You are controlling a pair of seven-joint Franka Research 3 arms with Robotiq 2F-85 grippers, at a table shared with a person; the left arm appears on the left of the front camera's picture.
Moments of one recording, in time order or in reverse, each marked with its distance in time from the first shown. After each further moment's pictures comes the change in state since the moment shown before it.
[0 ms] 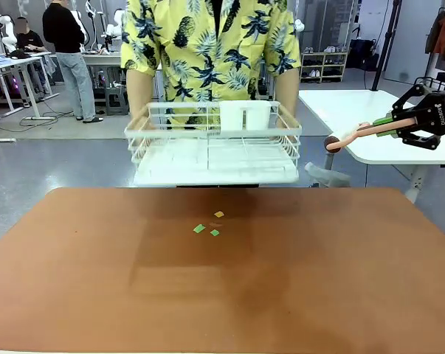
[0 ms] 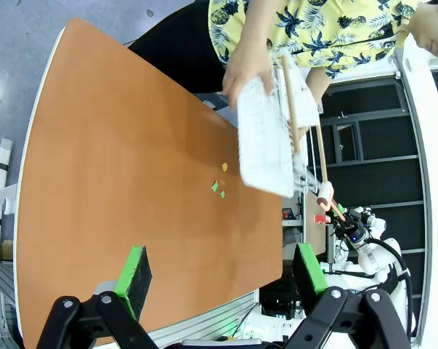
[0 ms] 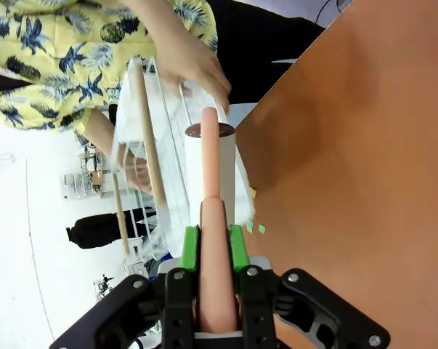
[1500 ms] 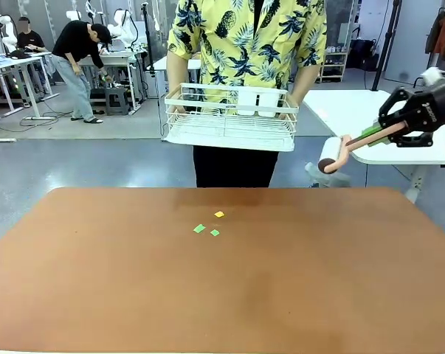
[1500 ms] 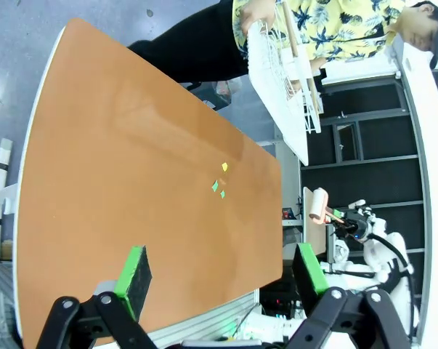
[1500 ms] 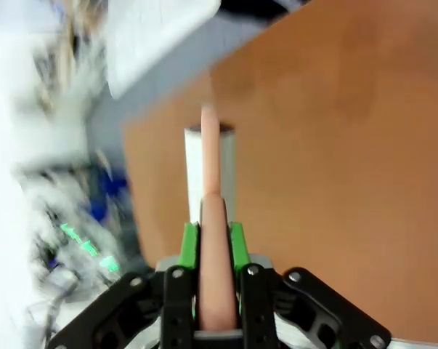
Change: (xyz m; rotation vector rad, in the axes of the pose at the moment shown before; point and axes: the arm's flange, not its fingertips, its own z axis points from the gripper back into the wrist) left arm 0.000 0.000 -0.001 0.000 0.001 0.000; right arm 0.007 0.029 -0.023 -0.181 0.318 0.225
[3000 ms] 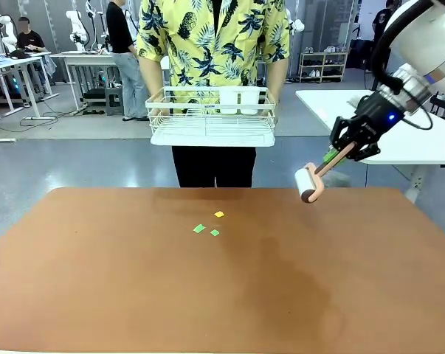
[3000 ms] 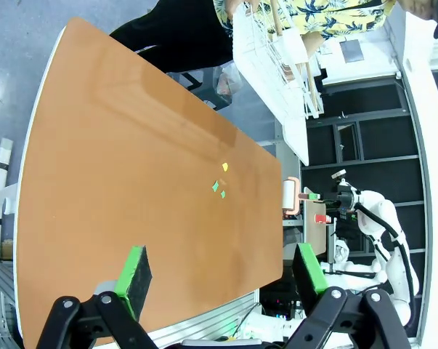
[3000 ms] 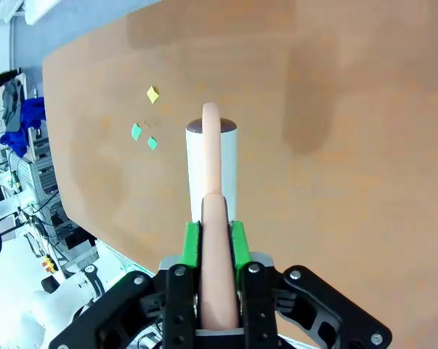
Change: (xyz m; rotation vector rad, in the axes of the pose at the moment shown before) left arm 0.000 0.000 0.000 0.001 -0.001 0.001; right arm 0.073 0.011 -0.121 -0.225 0.268 0.185
